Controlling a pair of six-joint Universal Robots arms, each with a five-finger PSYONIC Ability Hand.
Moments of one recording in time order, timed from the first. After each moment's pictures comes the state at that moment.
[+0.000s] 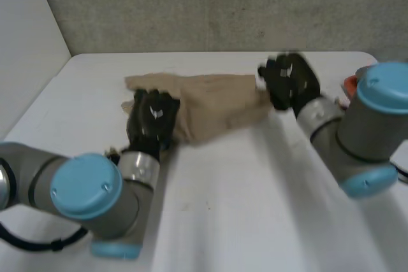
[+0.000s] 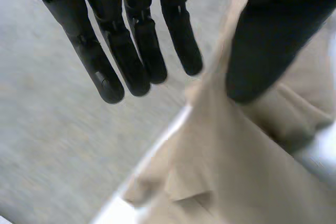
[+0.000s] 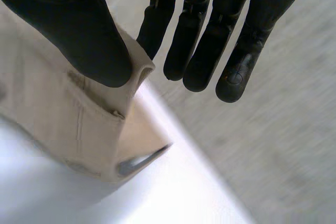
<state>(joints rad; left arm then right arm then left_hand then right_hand) 4.05 -2.07 -1.75 3.90 -1.79 3.70 1.99 -1.10 1.46 -0.33 1.38 2.63 0.79 0.83 0.83 0.83 0.66 0.99 1.18 1.19 1.19 0.99</state>
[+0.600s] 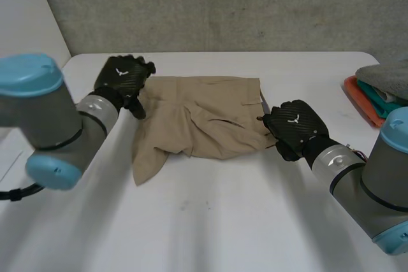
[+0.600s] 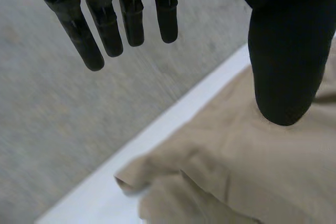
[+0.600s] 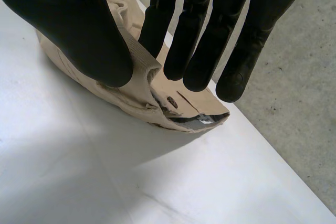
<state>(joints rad) 4.33 -2.05 -1.39 3.37 -1.47 3.48 1.91 -1.22 1.78 -0.36 1.25 2.63 0.37 0.36 0.36 0.35 0.18 1.00 1.18 1.19 1.19 0.99</state>
